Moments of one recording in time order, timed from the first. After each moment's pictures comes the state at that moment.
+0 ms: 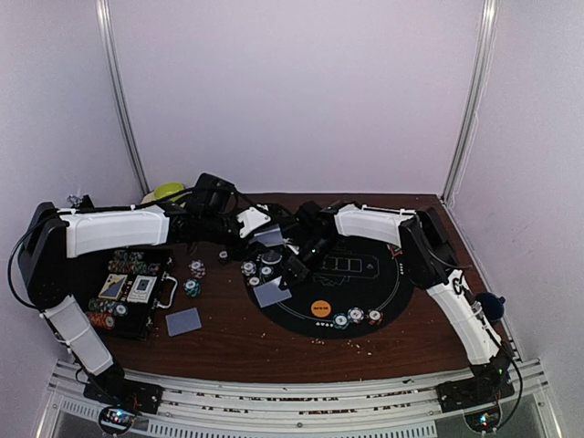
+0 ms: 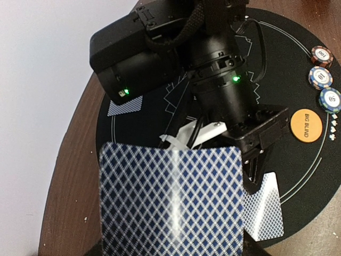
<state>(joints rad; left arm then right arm) -0.67 1.67 1.19 -0.21 0.19 0.66 0.69 2.57 2.17 -0.92 -0.82 -0.22</state>
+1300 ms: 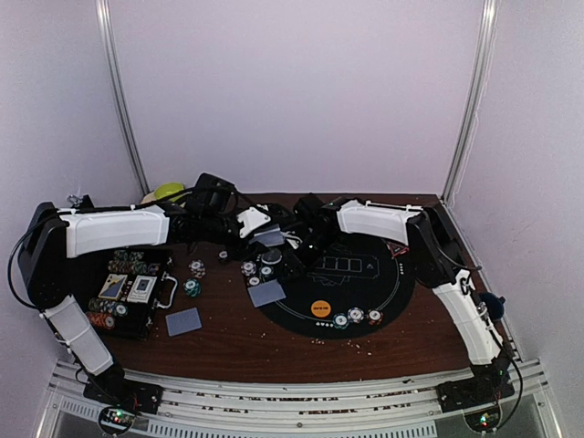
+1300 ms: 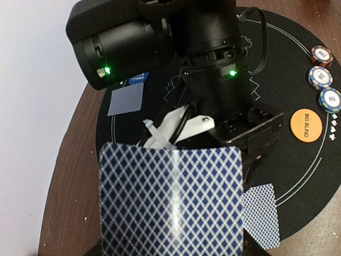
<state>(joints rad) -0.67 1.67 1.19 -0.21 0.19 0.66 0.70 2.49 2.10 -0.82 -0.62 -0.08</state>
